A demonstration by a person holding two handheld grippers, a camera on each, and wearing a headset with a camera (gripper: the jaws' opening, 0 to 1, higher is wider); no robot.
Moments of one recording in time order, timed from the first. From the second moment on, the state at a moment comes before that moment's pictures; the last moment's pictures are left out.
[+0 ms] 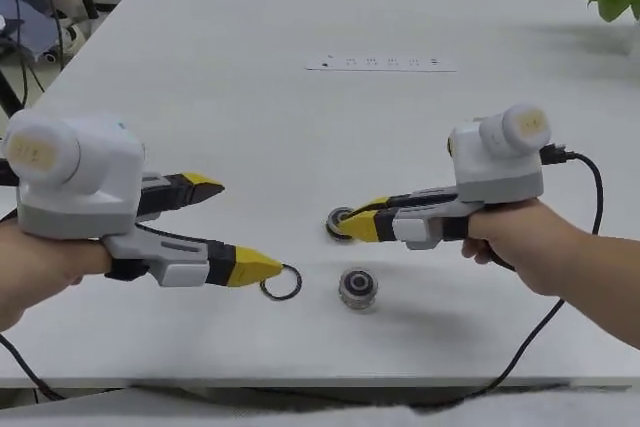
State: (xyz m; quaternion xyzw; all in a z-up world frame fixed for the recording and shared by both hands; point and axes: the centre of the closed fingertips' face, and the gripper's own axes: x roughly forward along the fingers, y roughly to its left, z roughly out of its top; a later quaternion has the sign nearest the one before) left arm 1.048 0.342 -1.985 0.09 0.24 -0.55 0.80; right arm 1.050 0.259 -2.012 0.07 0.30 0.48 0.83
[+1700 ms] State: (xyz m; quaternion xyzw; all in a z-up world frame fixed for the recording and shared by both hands) left arm 1.093 0.308 -2.002 0.10 0.26 -0.56 0.78; right arm 1.088 0.212 -2.029 0.03 0.29 0.44 0.85
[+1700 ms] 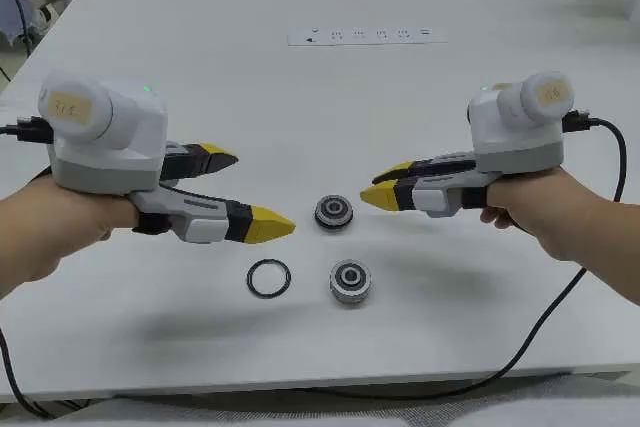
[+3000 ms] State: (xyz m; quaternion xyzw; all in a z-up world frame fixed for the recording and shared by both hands) left arm 1.099 0.276 -2.023 0.11 0.27 -0.58 0.76; right arm 1.088 0.216 -2.052 -0.02 0.30 0.46 0.84
